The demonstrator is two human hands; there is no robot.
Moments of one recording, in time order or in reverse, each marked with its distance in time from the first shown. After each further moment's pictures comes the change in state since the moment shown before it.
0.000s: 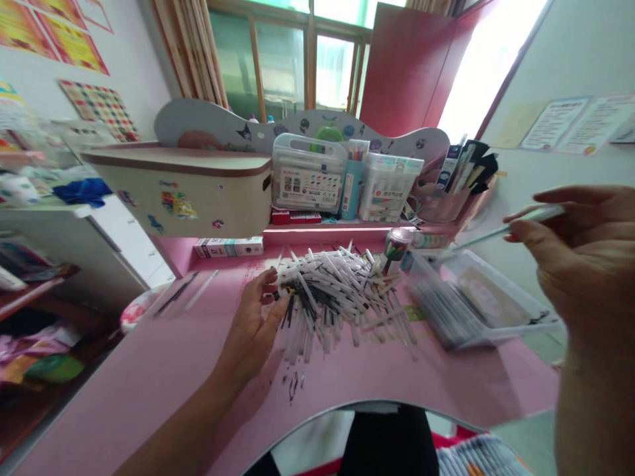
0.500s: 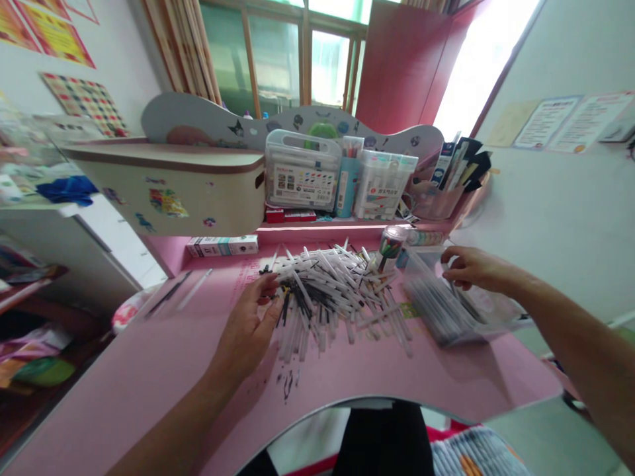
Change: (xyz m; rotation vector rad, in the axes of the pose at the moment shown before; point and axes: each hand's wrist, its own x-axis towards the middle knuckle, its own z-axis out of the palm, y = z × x) left_hand 0.001 0.000 0.001 0.051 -0.042 -0.021; right_hand 0.008 0.145 0.051 -0.024 -1.101 0.434
